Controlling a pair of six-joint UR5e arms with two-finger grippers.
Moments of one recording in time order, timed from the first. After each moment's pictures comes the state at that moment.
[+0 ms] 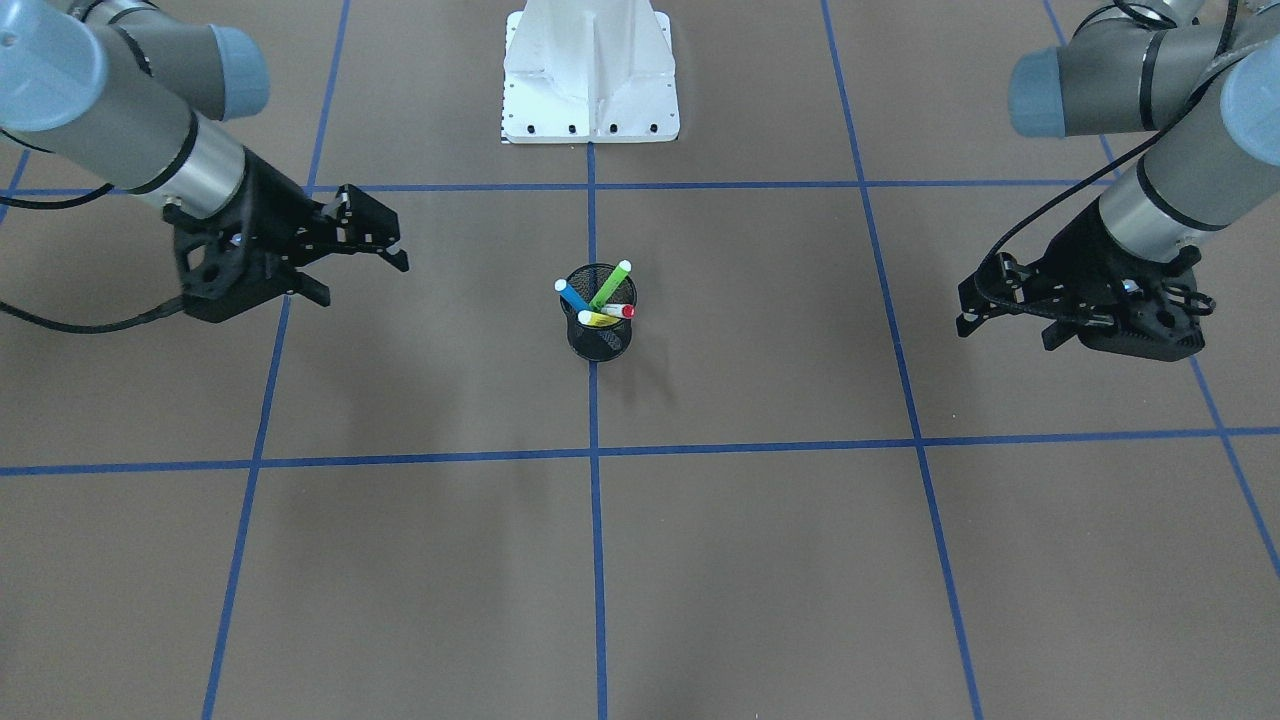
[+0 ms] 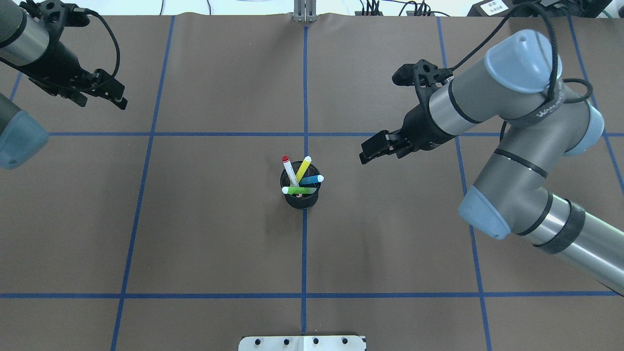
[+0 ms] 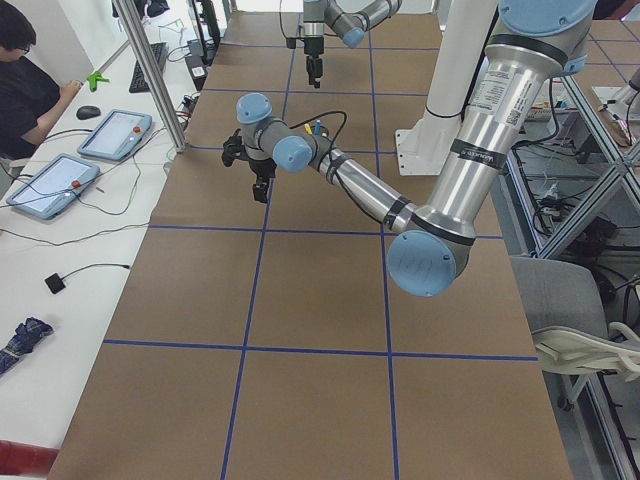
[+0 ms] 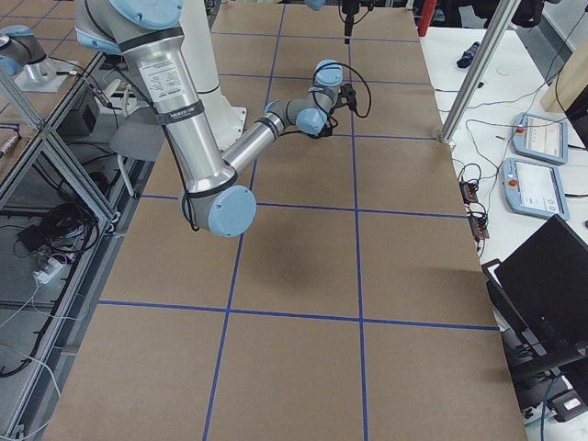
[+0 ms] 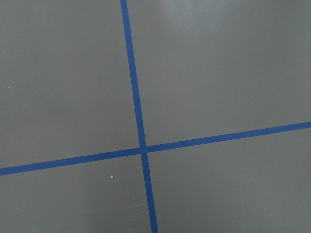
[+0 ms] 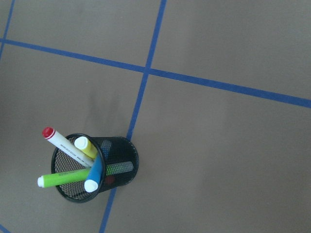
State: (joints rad) left arm -1.07 -1.94 -1.77 -1.63 -2.31 -0.63; right arm 0.73 -1.12 1.81 -1.16 2.24 0.94
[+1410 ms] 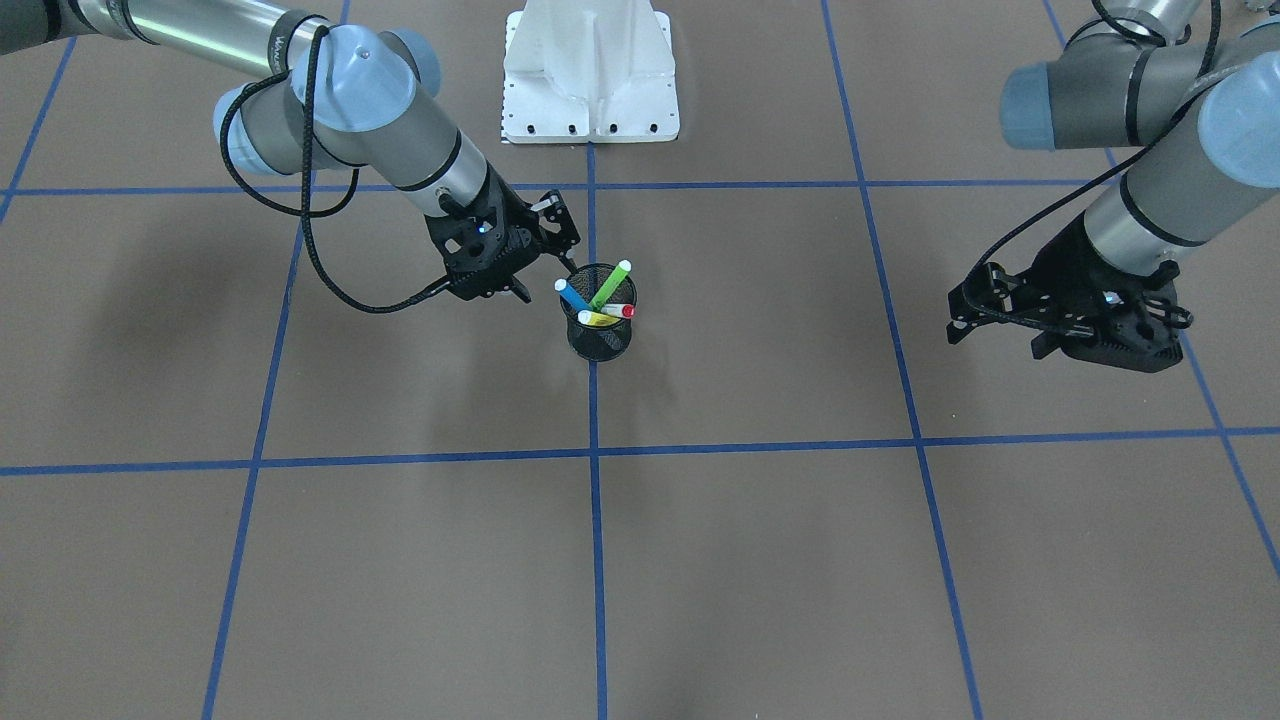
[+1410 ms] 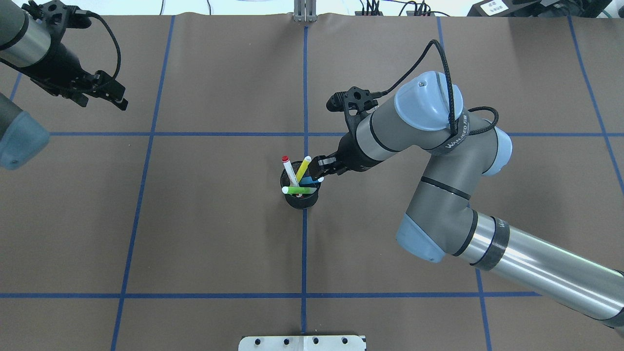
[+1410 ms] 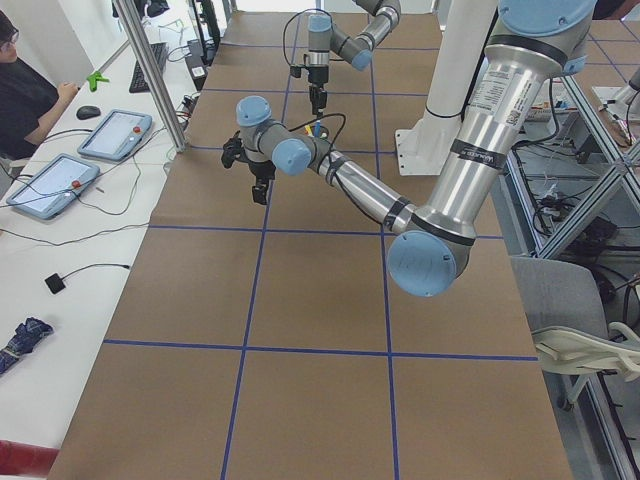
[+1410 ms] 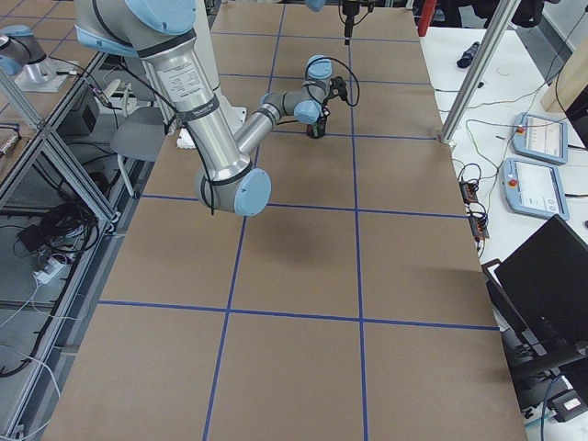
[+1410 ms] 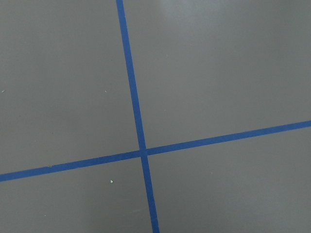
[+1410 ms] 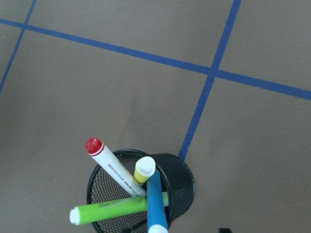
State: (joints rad) left arm -1.07 -1.93 -1.76 -1.64 -2.31 -0.61; right arm 0.60 -0.98 1.67 -1.13 2.08 0.99
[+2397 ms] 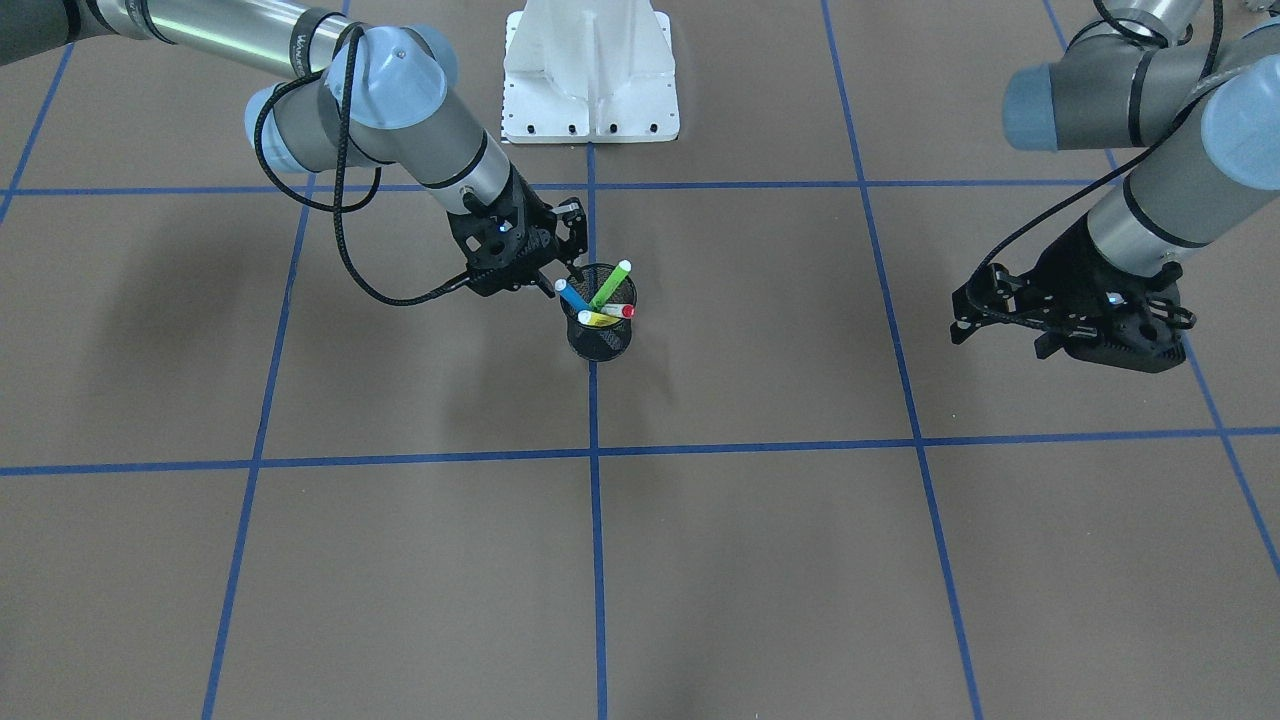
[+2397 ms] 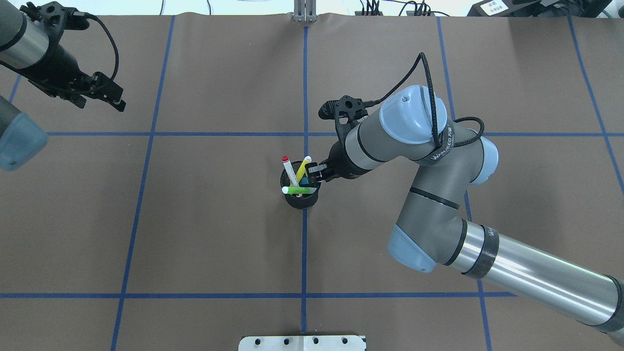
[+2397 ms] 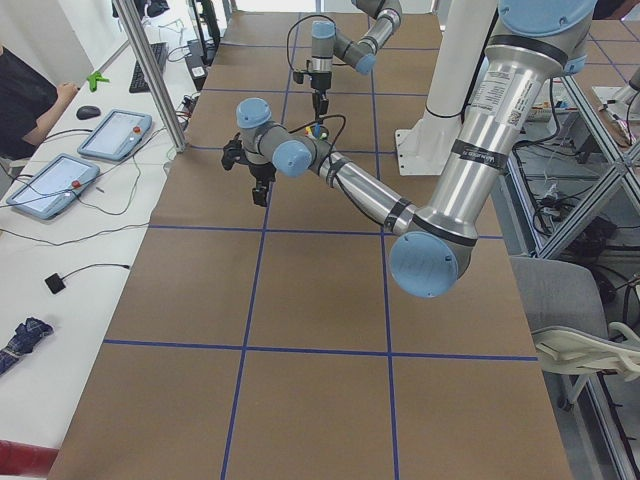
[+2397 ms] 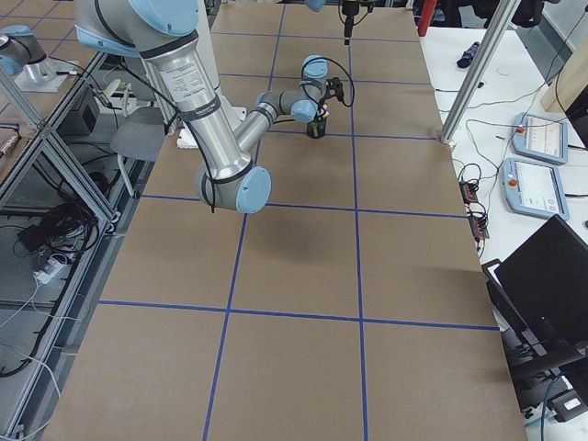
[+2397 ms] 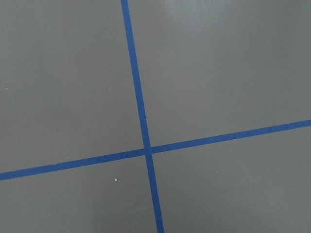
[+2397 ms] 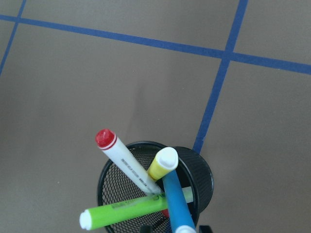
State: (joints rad) left arm -1.07 -1.93 -1.76 -1.64 -2.31 -0.61; right arm 0.57 -0.97 1.66 -1.14 2.03 1.03
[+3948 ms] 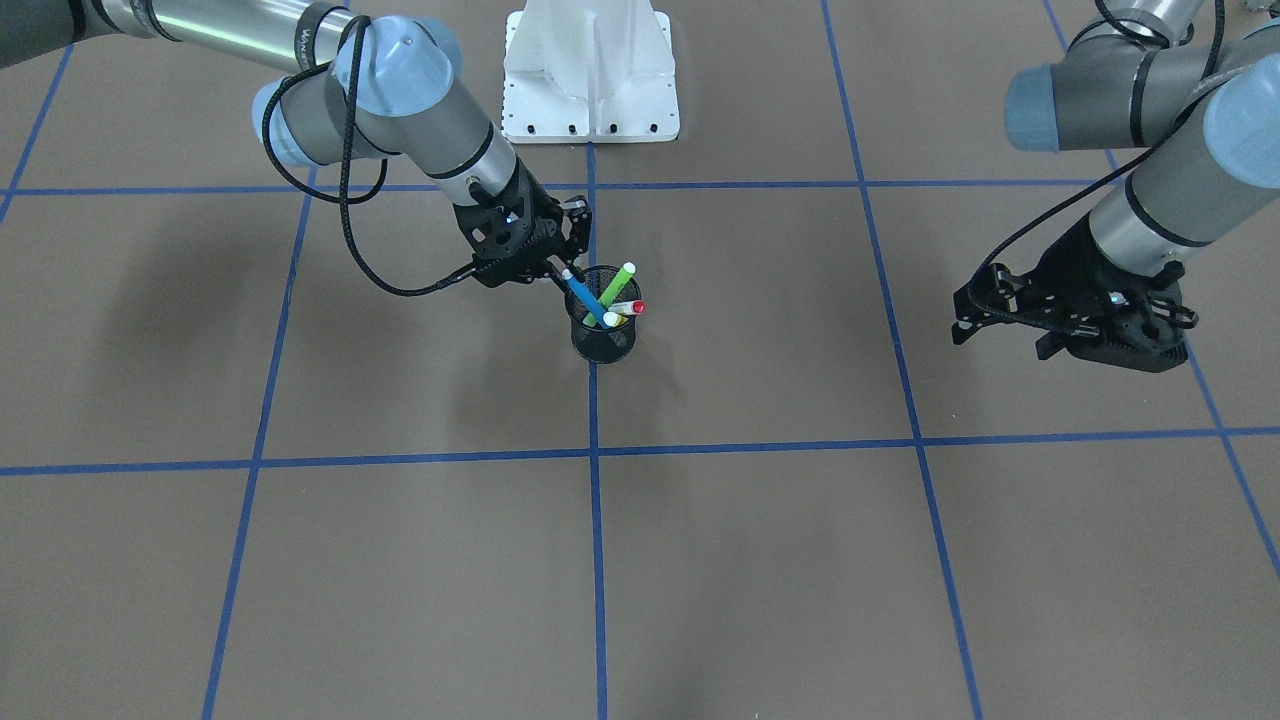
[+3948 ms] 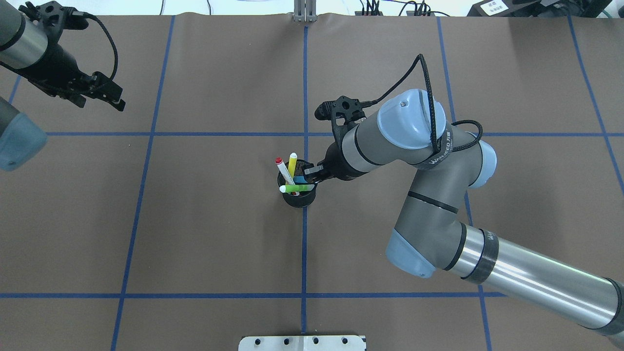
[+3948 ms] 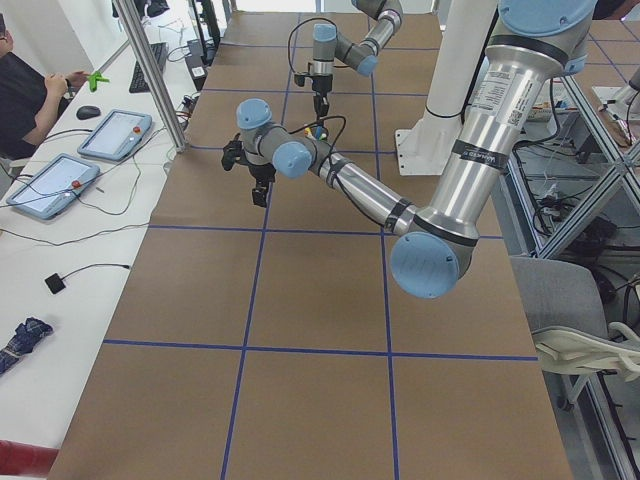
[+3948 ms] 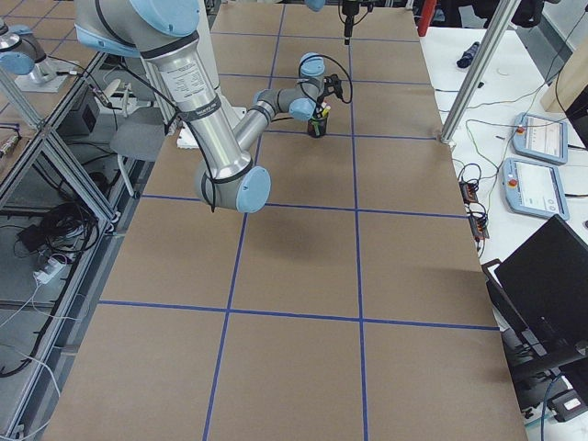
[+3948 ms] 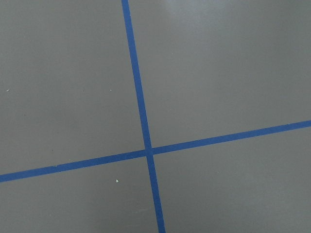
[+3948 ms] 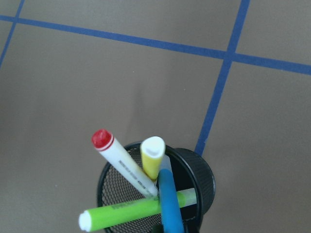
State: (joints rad) left arm -1.07 -1.92 -1.76 -1.66 -2.30 -0.61; right arm 0.57 -0.96 1.70 -1.14 2.00 1.03
